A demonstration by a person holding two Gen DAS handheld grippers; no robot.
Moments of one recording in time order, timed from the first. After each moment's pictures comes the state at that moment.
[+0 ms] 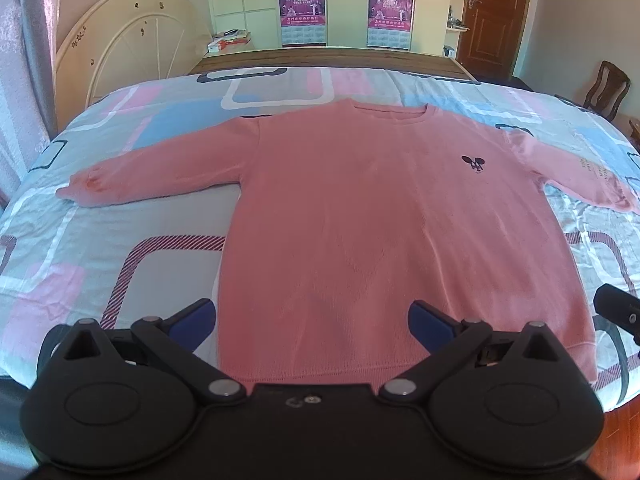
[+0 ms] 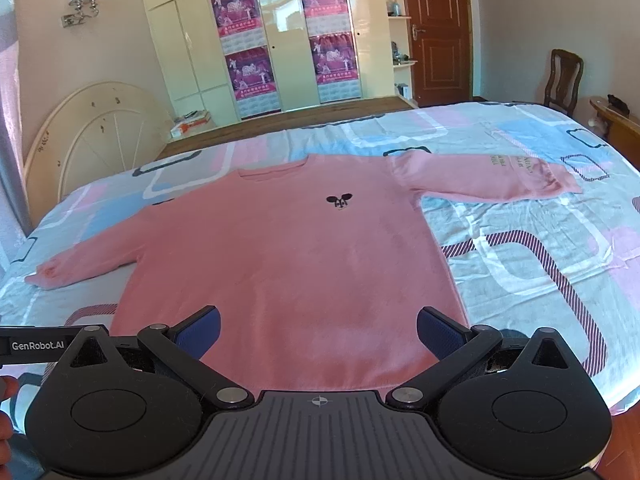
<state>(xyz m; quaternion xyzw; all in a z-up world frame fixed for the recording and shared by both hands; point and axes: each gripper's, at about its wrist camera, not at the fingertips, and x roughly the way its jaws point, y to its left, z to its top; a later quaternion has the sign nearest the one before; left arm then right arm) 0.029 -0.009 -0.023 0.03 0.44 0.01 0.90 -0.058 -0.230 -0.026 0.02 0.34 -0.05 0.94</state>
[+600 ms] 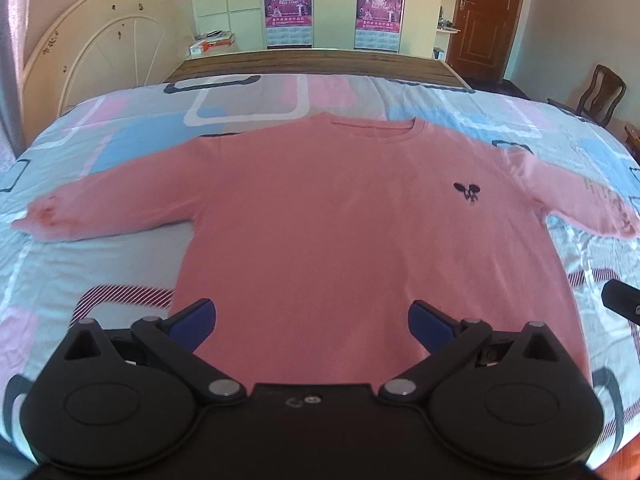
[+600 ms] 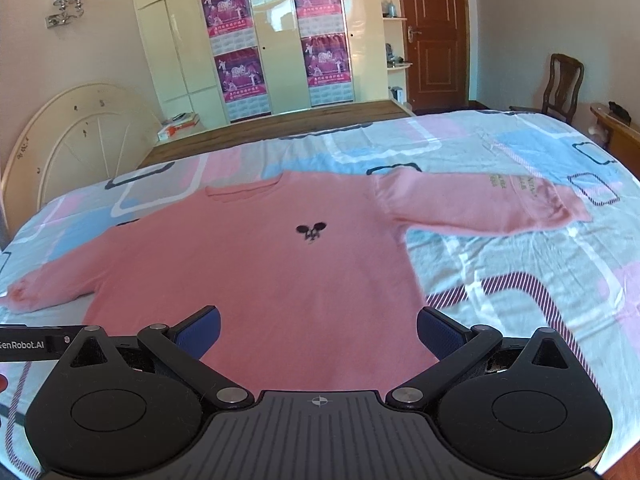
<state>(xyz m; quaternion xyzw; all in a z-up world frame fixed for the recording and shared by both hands) 0.120 -0.041 -0.040 0.01 0.44 -0.01 0.90 0.028 -0.288 -0.030 0.01 0.34 -0.06 0.94</state>
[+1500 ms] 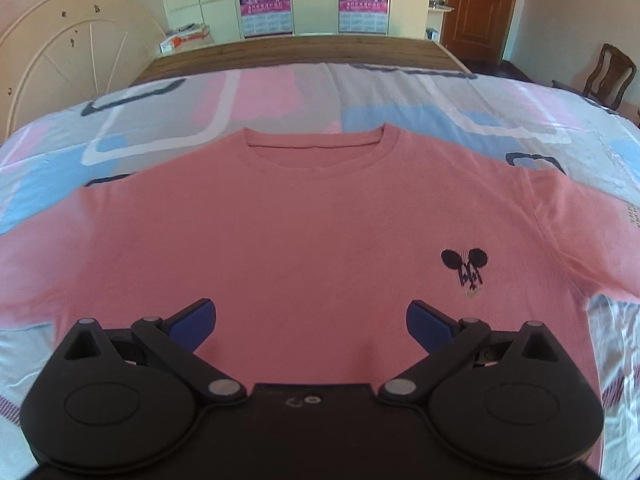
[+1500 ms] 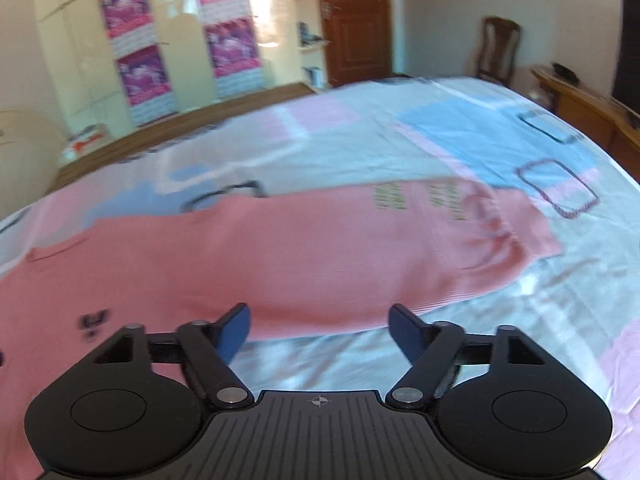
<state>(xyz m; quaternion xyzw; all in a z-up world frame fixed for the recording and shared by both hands) 0.301 -0.148 -0.115 0.03 0.46 -0.01 0.89 0.187 -0.520 -0.063 0.05 0.36 -0.17 0.92</state>
